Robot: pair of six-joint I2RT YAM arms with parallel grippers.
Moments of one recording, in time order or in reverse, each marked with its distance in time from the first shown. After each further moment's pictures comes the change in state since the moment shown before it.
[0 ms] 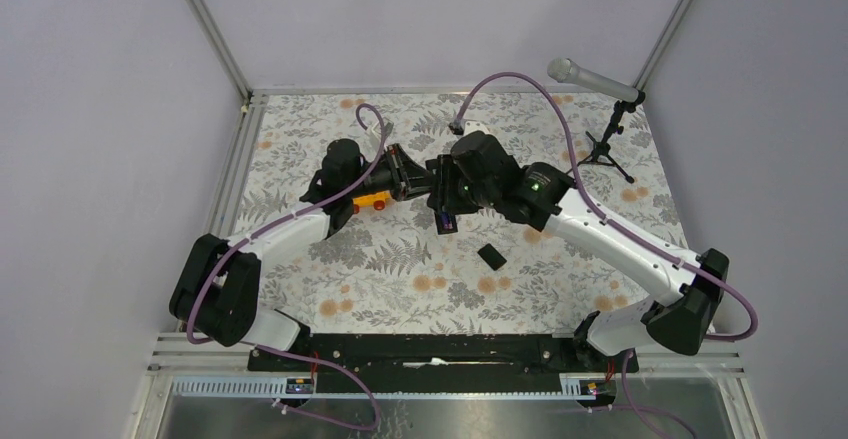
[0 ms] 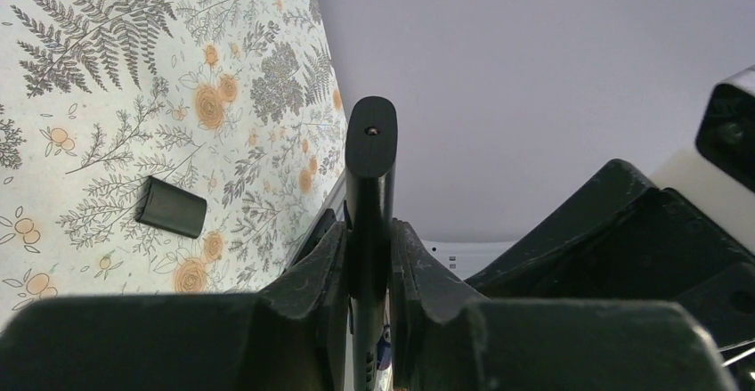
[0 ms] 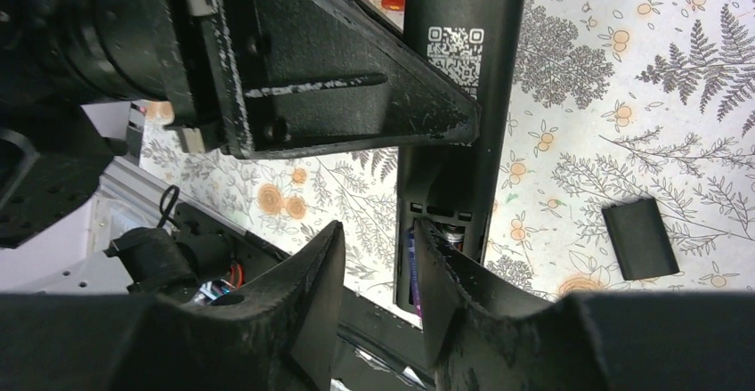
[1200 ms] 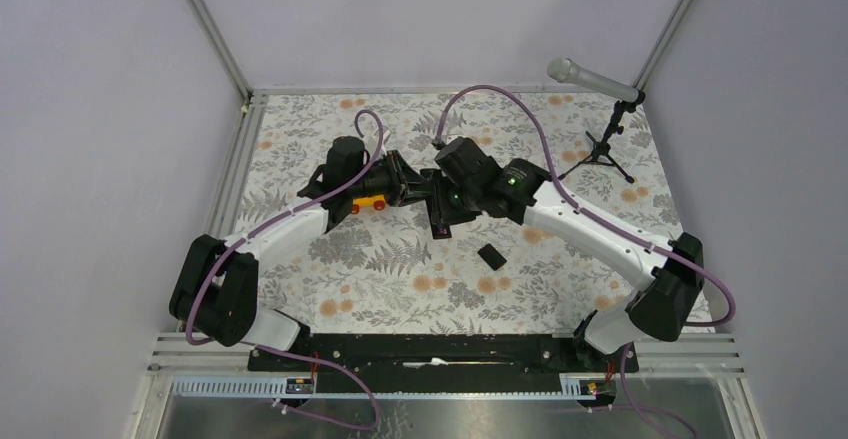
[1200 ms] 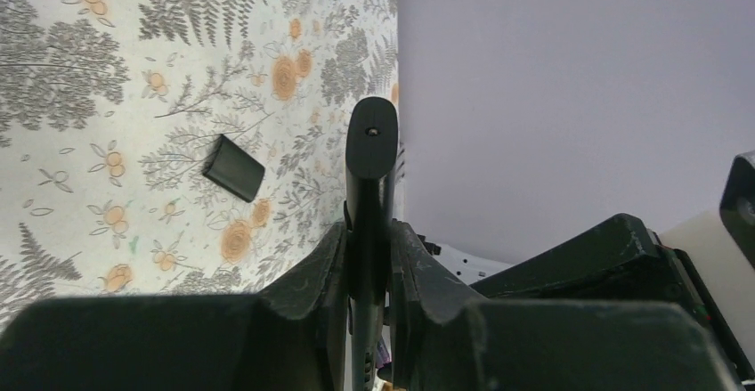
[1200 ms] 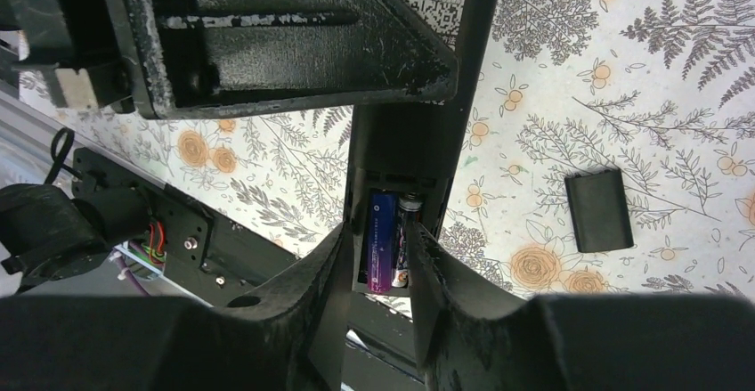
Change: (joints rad) left arm 0.012 0.000 0.048 -0.283 -0.056 0.066; right arm -0.005 0.089 0.029 -0.106 -0.047 -0.096
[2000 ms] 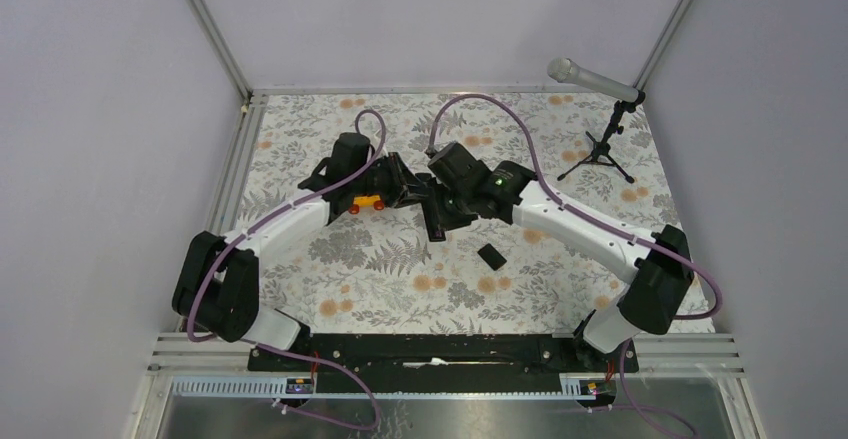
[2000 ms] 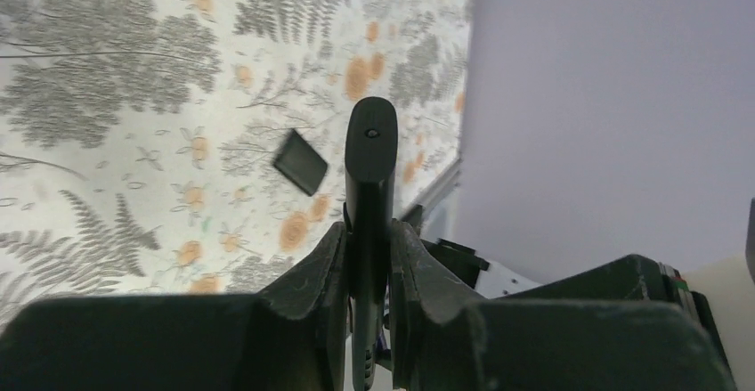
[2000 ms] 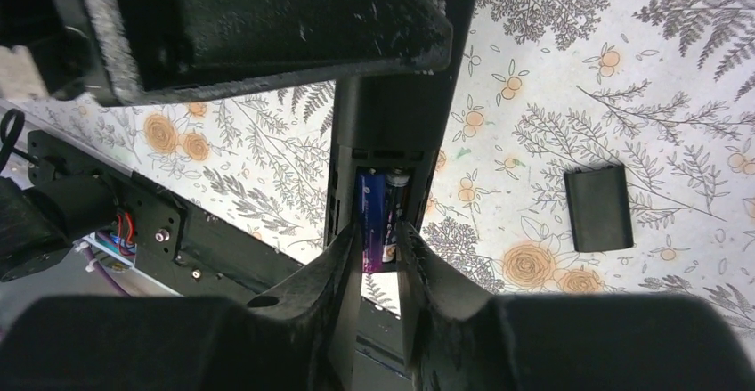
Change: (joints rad) left arm 0.000 0.015 0.065 -0.203 -0.065 0.109; right arm 0.001 0.061 -0.010 -0.010 -0.027 -0.037
